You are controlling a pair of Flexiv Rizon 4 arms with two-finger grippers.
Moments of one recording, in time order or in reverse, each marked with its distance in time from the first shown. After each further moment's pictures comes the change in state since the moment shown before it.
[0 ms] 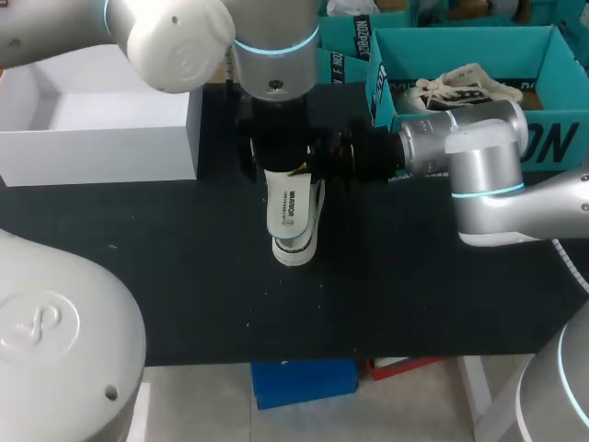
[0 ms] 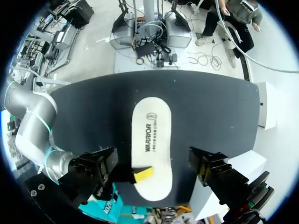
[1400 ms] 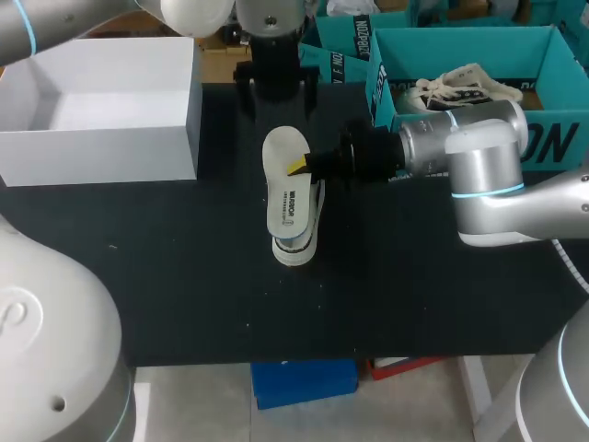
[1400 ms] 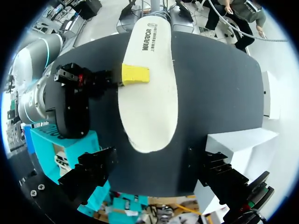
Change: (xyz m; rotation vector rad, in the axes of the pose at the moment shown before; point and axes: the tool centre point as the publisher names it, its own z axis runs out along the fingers) left arm 0.011 0.168 0.043 0.009 -0.013 -0.052; right arm 0.000 0.000 0.000 0.000 0.000 0.000
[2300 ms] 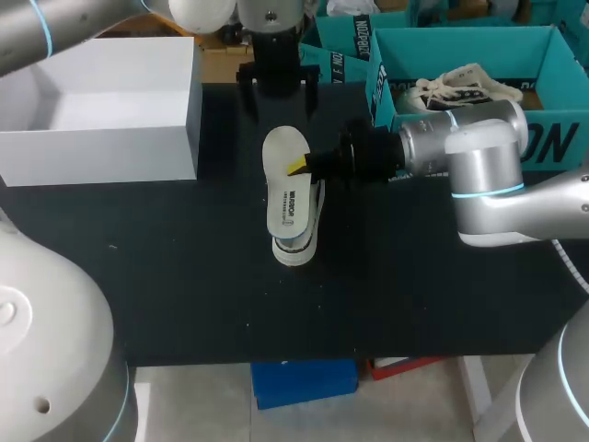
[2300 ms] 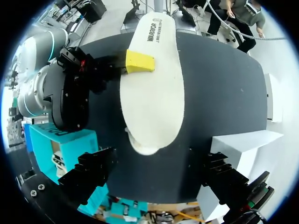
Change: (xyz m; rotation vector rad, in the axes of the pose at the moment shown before) left arm -0.002 0.004 0.015 0.068 -0.017 -0.019; right arm 0.000 0.000 0.000 0.000 0.000 0.000
